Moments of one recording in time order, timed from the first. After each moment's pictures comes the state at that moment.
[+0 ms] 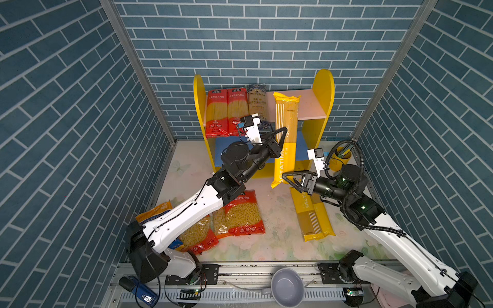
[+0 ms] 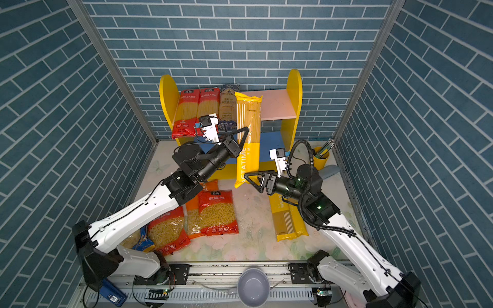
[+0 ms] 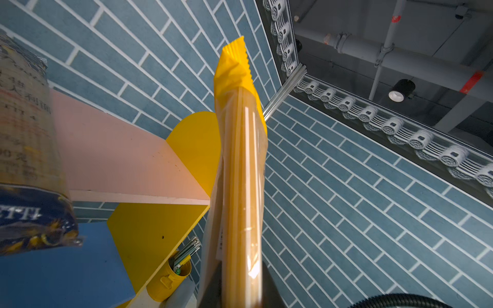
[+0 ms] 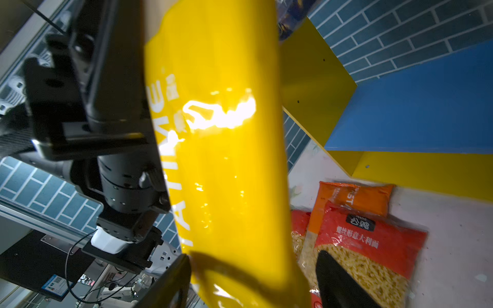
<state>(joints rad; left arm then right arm) -0.85 1.42 1.39 0.30 -0.09 -0.73 0.64 0.96 0.91 0.06 -0.61 0.84</state>
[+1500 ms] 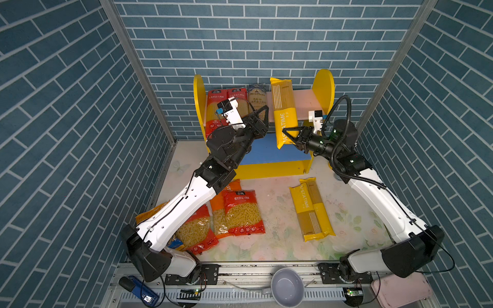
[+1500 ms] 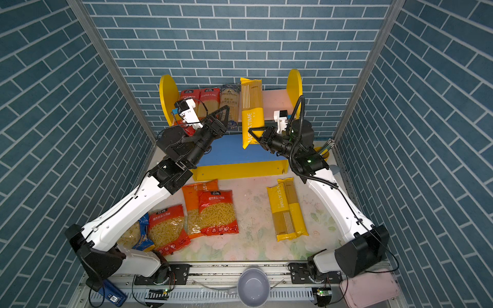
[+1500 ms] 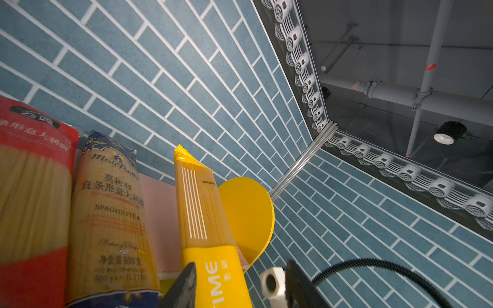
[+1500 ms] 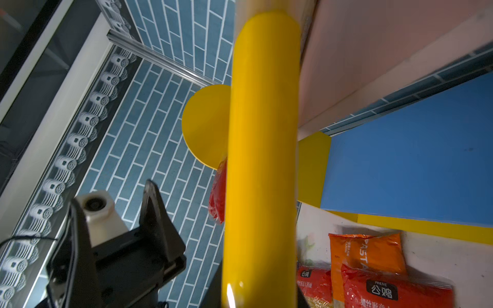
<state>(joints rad) -0.70 1.39 1.50 0.18 -0.17 -0.72 0.46 1.43 1.50 -0.12 -0.59 1.07</state>
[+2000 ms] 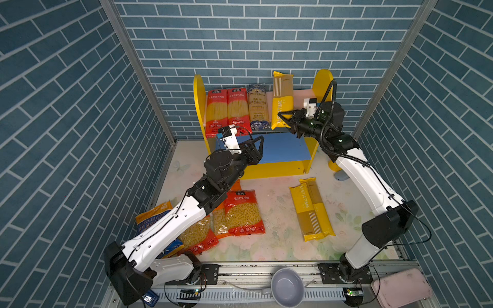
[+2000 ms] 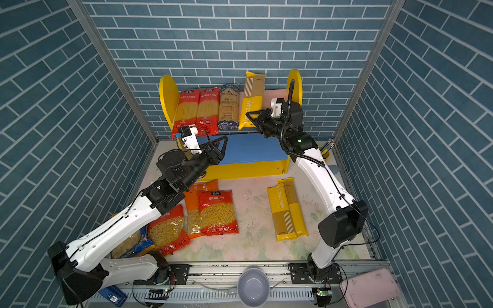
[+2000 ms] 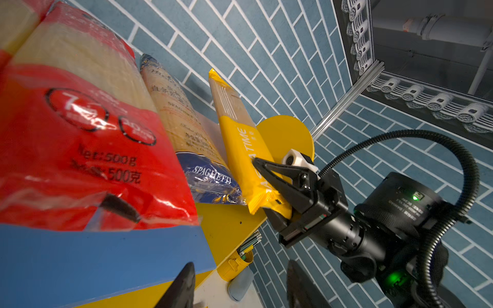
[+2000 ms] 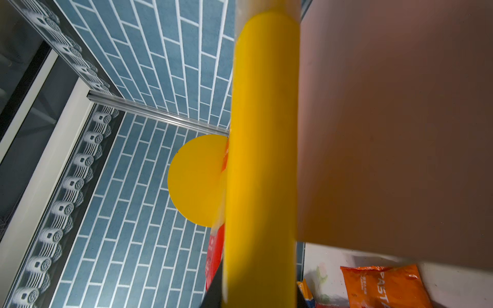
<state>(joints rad) -0.73 1.19 1.17 0.12 -0.17 -0.70 0.46 1.70 1.86 -0.24 -0.48 1.18</state>
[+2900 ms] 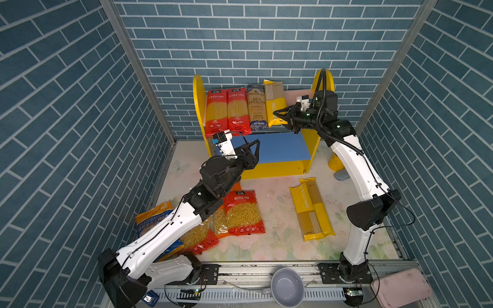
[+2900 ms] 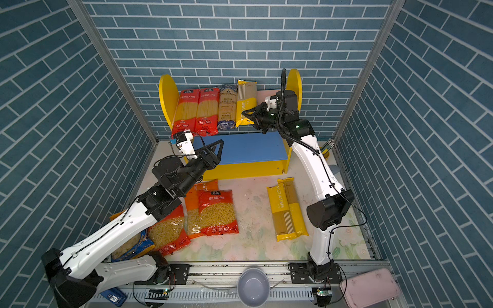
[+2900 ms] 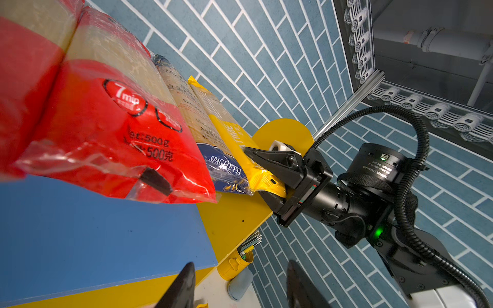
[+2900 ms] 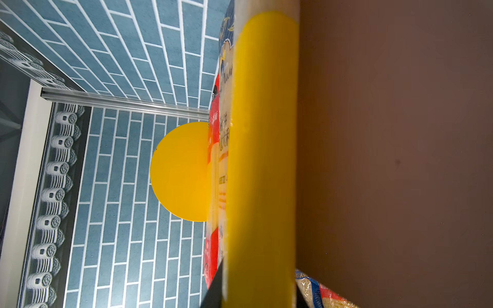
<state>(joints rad) -0.74 1.13 1.10 0.14 -0.20 -0.73 0.46 1.90 2.24 -0.60 -0.60 1.19</state>
